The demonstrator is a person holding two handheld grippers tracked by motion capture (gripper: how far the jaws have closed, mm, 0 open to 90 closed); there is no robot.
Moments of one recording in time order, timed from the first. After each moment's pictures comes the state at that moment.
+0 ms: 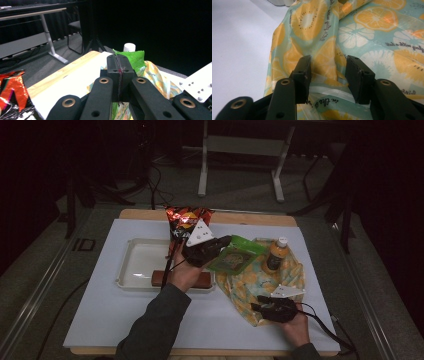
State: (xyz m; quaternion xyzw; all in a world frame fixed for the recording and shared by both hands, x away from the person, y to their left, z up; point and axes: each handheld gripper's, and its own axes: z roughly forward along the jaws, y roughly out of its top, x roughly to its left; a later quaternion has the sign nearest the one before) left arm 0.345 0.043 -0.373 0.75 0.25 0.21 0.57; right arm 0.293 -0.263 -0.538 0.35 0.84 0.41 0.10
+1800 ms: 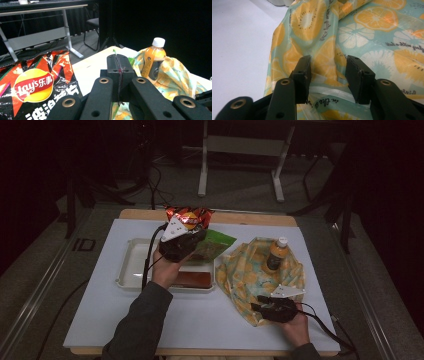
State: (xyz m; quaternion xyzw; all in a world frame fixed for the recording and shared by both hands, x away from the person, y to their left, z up) left arm 0.356 0.097 -0.387 0.73 0.31 0.23 0.56; right arm 0.293 -0.263 -0.538 0.35 0.84 0.41 0.10
